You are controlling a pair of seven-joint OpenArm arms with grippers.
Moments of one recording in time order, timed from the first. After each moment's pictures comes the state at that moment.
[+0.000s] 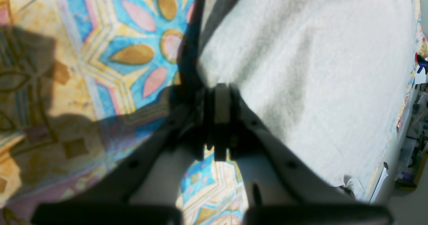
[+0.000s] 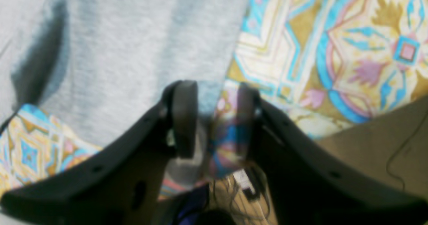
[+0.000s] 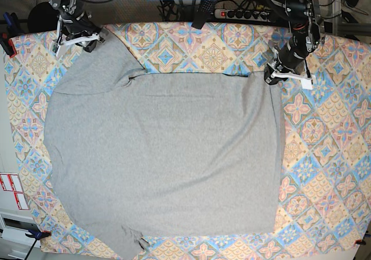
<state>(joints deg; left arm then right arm) 19.3 -9.2 -18.1 80.0 -52.7 -1.7 37.1 -35.2 4.4 20.2 91.5 33.1 1.4 -26.9</state>
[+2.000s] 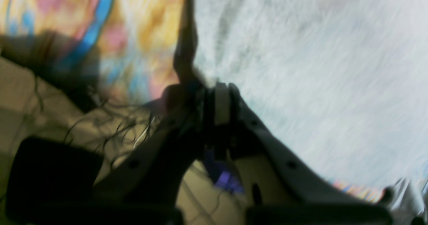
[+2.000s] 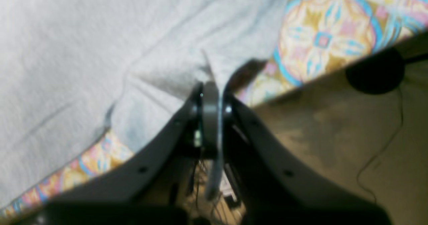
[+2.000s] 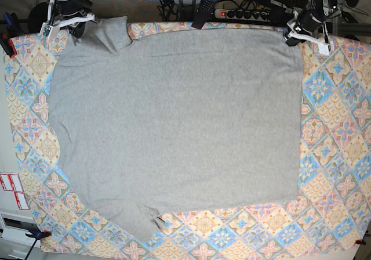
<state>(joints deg) 34.5 -13.2 -24.9 88.6 -52.2 -9.0 39.0 -47.3 4.3 20.0 107.4 33.1 0.6 -22.6</state>
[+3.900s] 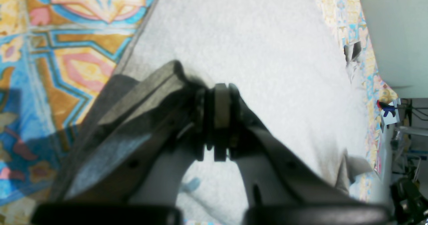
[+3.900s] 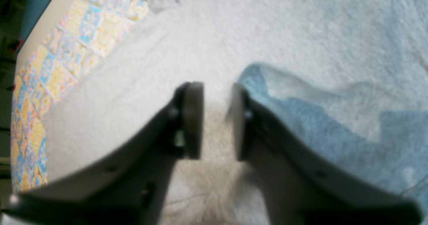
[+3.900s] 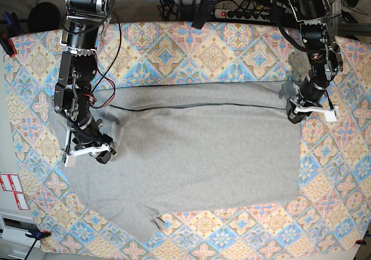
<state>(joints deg) 6.5 -12.3 -24.9 75.8 -52.6 -8.5 35.2 6.4 4.5 14.1 79.2 32.9 1.1 -34.6</state>
